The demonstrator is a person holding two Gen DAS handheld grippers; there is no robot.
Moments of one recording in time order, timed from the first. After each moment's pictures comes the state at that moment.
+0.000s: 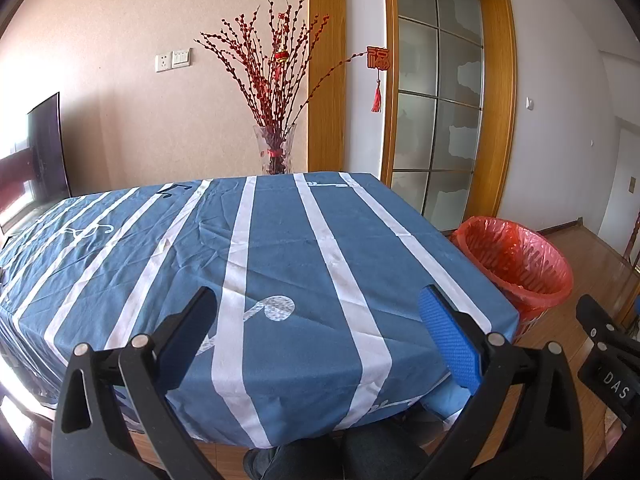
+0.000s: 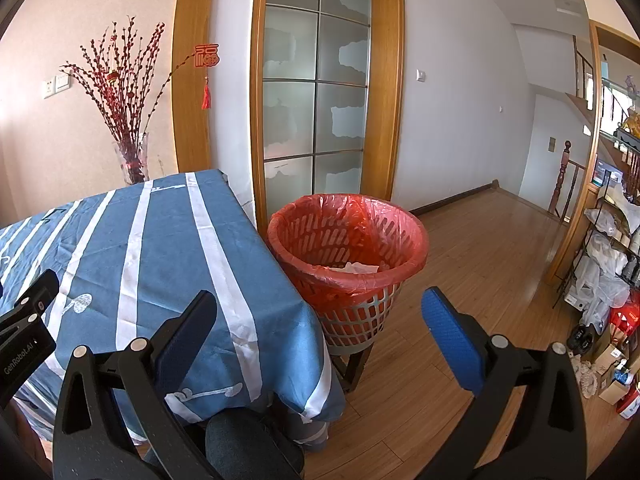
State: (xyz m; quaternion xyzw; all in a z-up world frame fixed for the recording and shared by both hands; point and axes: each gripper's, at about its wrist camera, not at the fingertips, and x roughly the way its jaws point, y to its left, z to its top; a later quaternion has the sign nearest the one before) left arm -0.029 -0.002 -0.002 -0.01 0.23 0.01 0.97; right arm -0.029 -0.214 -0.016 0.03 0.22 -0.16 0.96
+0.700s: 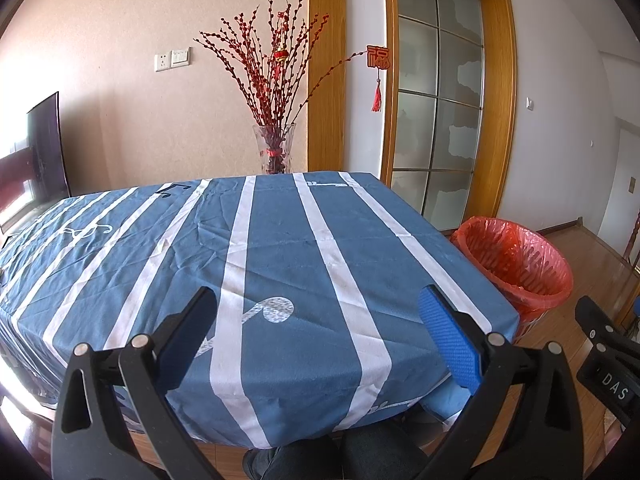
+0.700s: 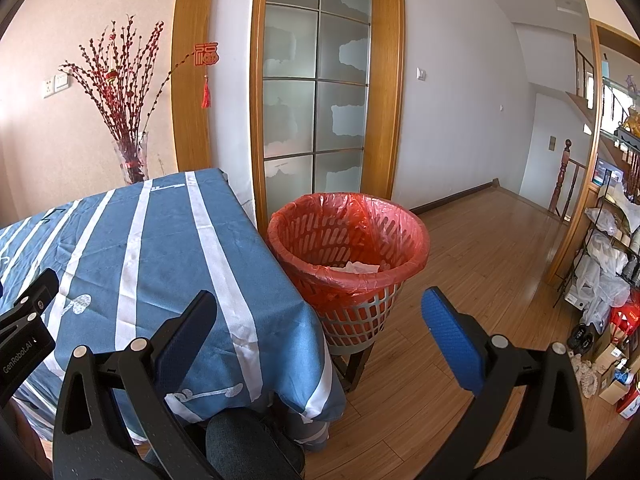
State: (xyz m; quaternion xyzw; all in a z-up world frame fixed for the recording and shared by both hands) left arm -0.028 -0.002 -0.002 -0.01 0.23 0.01 0.97; right arm -0.029 -0.214 -0.015 0.03 0.22 -0.16 0.96
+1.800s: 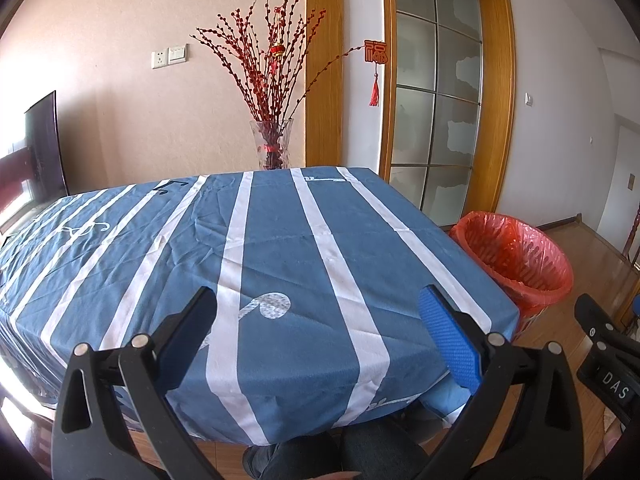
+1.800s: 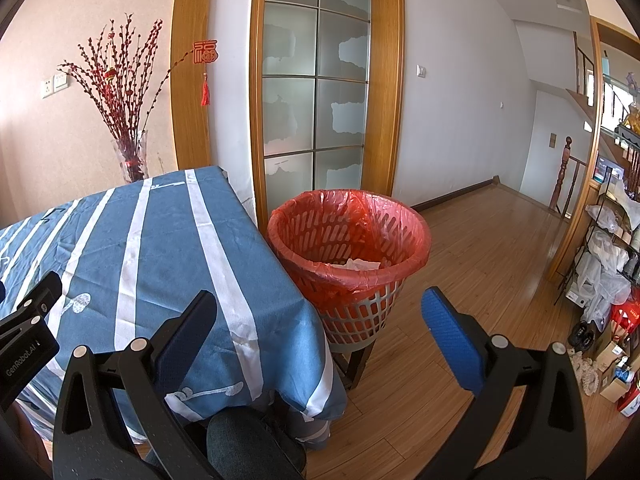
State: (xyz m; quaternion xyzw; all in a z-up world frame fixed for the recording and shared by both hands) left arm -0.023 -0.005 -0.005 0.00 0.23 0.01 0.97; right arm -0.029 -0.213 -0.015 0.03 0.23 -0.16 0.96
